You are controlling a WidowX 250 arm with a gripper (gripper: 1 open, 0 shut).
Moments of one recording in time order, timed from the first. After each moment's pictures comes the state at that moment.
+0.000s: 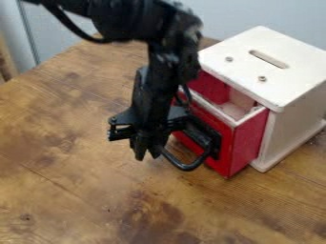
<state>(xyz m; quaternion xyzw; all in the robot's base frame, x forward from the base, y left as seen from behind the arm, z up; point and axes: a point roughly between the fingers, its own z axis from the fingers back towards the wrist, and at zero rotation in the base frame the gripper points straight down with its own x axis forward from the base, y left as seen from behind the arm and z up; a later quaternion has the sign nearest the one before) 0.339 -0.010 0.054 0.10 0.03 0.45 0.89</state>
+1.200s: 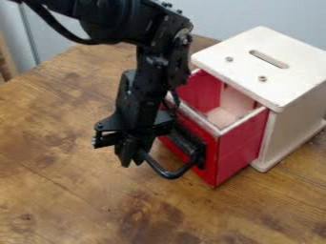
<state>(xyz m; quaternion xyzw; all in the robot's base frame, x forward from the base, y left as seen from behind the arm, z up) 0.326 -0.004 0.055 0.14 -0.01 0.50 0.86</state>
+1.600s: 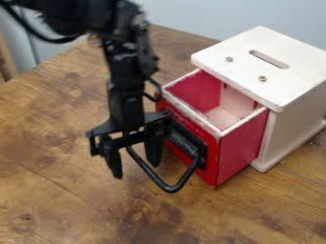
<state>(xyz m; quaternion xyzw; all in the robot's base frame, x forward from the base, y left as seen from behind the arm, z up) 0.327 -0.010 0.041 -0.05 0.05 0.47 0.88</state>
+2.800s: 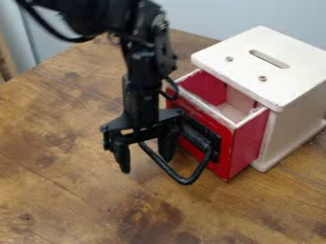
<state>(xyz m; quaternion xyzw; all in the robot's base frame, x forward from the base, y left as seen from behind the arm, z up) 0.346 -0.023 0.049 -0.04 0.00 0.46 0.89</state>
